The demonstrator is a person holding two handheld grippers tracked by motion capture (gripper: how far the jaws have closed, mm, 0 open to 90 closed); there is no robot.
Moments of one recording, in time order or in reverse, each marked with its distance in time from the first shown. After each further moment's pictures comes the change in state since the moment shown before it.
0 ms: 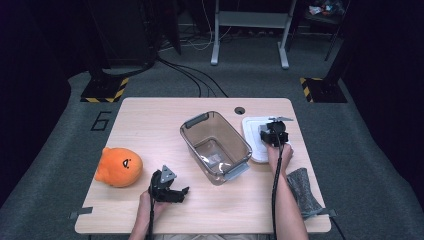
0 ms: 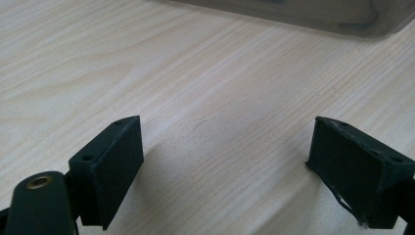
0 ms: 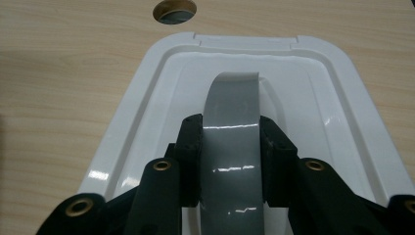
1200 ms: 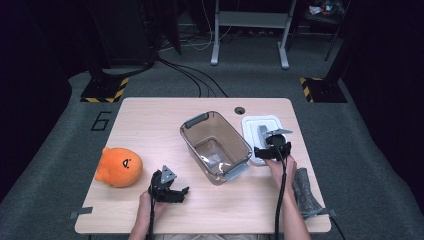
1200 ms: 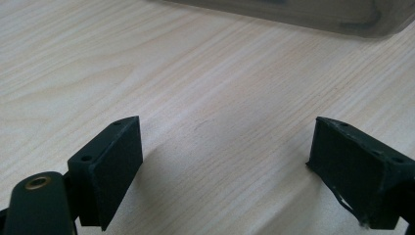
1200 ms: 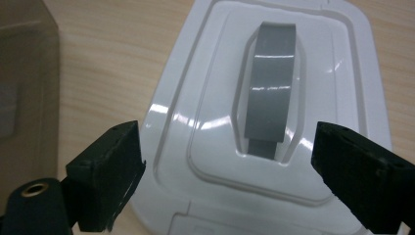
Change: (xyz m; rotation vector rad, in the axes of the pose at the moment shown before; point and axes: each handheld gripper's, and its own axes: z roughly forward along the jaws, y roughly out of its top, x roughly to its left) left arm 0.000 0.000 -0.001 0.004 0.010 0.013; right arm 0.017 -0.035 -0.044 0.059 0.044 -0.137
